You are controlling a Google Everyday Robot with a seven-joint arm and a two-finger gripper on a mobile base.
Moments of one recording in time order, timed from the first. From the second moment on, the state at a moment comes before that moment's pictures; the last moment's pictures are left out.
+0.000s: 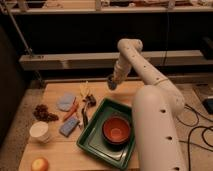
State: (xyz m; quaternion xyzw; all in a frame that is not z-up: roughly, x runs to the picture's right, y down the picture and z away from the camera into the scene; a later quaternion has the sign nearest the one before) arm 0.078 -0.057 0.904 -0.15 -0.32 -0.67 0.65
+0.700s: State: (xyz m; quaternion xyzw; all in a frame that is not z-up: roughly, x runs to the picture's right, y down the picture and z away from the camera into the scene) arm 0.009 -0.048 0.878 -0.12 -0.36 -0.72 0.58
